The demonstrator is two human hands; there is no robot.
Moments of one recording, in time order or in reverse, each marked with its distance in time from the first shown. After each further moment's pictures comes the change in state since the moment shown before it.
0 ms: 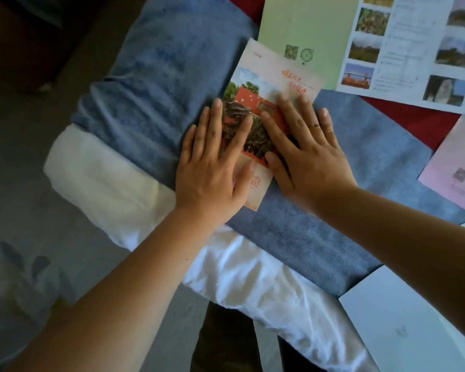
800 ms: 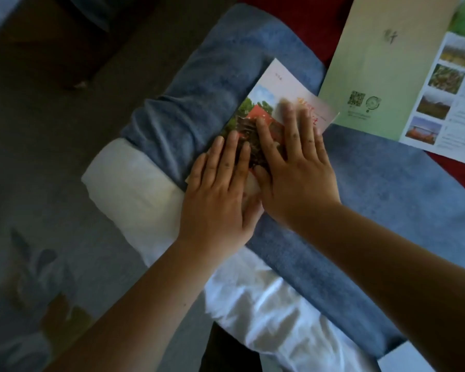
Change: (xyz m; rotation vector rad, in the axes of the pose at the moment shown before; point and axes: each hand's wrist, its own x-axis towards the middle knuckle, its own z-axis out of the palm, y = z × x) left_hand -0.011 -0.046 -0.019 0.066 -0.127 -0.114; right_hand 0.076 -0.072 0.015 -0.022 -0.165 0.062
